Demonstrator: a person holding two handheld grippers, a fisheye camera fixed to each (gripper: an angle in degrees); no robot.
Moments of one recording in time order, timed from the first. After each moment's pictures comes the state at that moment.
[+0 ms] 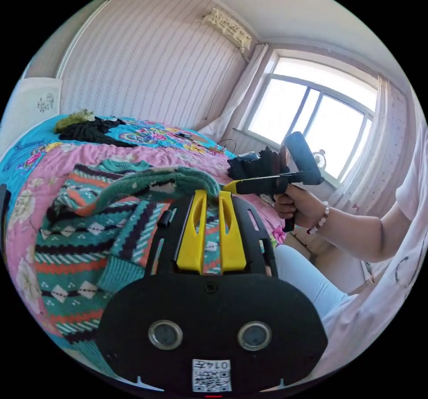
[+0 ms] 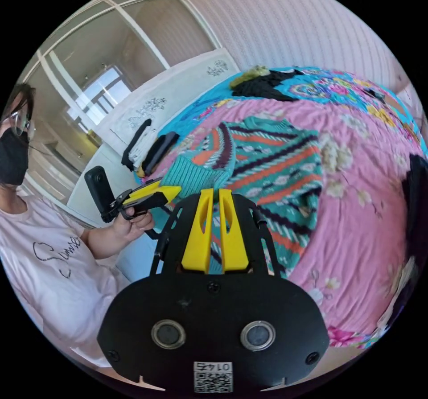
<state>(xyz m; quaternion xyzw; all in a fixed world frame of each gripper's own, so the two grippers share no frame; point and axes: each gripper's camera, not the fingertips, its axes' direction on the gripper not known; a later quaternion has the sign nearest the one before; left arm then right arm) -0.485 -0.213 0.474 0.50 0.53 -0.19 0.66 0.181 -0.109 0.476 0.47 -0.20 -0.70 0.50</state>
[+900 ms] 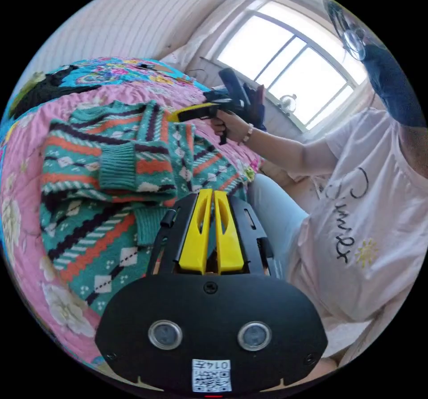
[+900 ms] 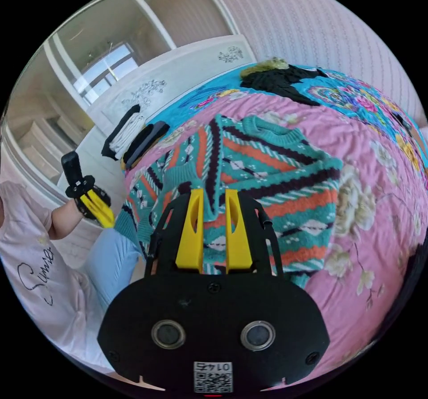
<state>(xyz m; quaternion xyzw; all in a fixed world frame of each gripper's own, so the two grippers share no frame) -0.526 -0.265 0.535 0.35 0.64 0.04 0.68 0.096 -0.104 0.351 0.46 -0.13 -0.75 0.47</state>
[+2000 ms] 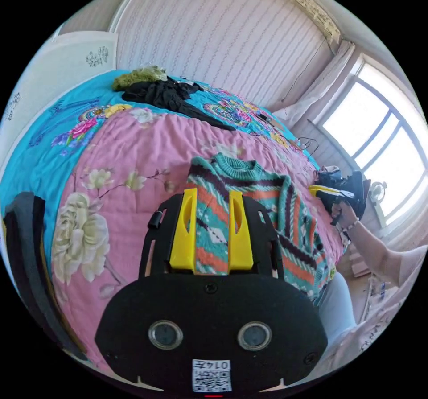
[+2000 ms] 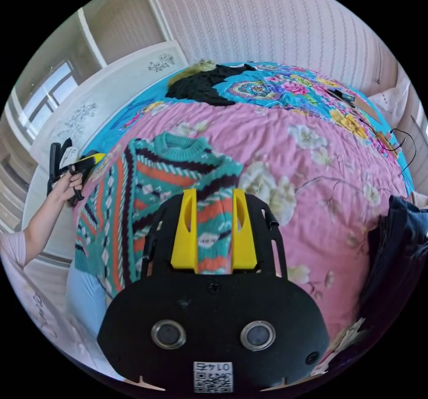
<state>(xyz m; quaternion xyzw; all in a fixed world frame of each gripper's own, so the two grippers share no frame) -0.663 -0.431 0.696 0.31 0.51 -0.28 0.75 0.114 -0.132 0.189 0.55 -0.11 -0.61 0.56</state>
